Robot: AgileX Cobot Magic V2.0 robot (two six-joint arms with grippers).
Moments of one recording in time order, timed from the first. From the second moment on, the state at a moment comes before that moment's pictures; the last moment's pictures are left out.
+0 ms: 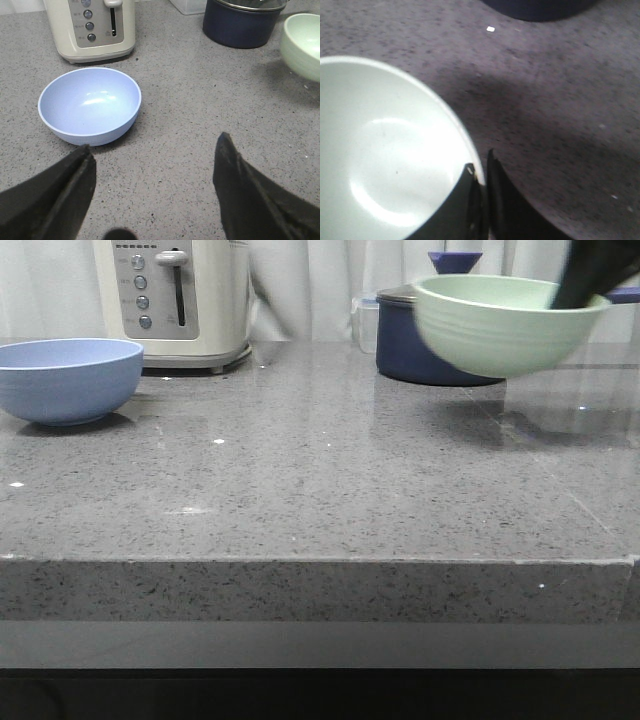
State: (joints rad) left arm -0.40 0.66 -0.73 -0.06 0.57 0.03; right arm 0.11 1.70 -1.59 0.30 1.03 -0.22
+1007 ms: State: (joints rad) left arm -0.40 0.66 -0.73 -0.06 0.57 0.03; right arm 0.40 1.96 -1.79 0.18 0.99 -0.04
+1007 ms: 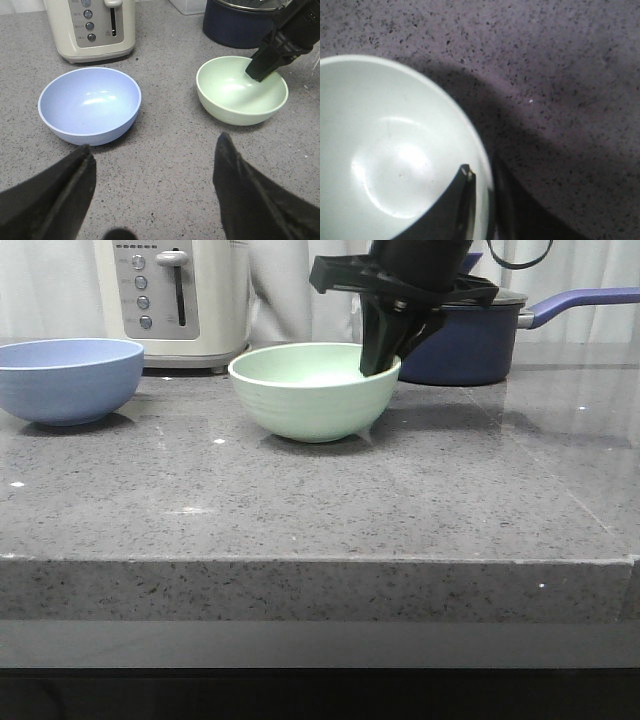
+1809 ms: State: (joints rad) left arm -0.40 0.66 -0.73 -0.06 0.57 0.03; right arm 0.40 1.49 -1.55 0.15 0.90 -0.05
